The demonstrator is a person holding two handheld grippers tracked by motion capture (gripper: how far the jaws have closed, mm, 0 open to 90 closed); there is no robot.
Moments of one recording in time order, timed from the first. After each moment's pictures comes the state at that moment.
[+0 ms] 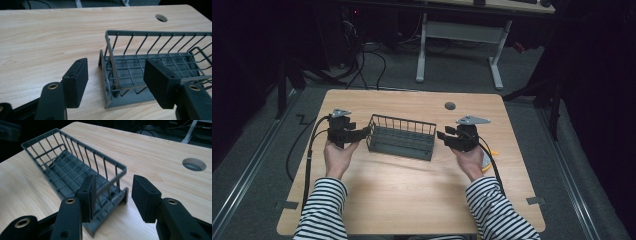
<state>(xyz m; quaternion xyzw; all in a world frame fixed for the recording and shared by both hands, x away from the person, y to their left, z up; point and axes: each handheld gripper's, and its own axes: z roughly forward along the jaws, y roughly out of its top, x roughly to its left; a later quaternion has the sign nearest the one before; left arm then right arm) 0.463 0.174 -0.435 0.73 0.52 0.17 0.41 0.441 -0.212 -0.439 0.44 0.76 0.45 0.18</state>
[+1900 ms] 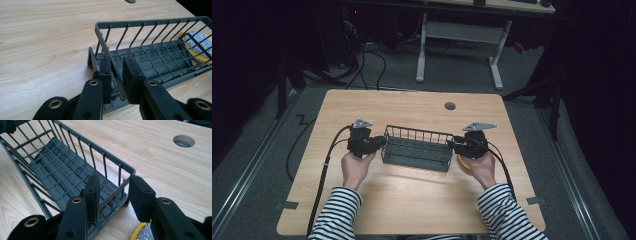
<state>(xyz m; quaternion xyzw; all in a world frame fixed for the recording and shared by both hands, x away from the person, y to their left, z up) 0.439 0.126 -0.452 0.76 0.47 0.10 0.43 0.421 -0.240 -0.445 0.44 0.79 0.39 0.17</state>
